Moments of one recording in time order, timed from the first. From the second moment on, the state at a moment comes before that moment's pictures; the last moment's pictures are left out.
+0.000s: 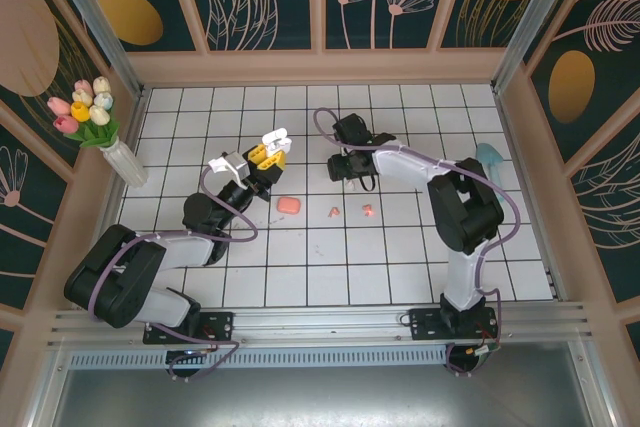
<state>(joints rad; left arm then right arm) -0.48 1.42 0.35 1.51 0.33 -0.24 0.60 1.93 1.36 -0.52 0.05 0.26</state>
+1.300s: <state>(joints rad) -0.48 1.44 0.35 1.51 0.33 -0.24 0.62 2.04 1.41 -0.61 0.11 0.19</state>
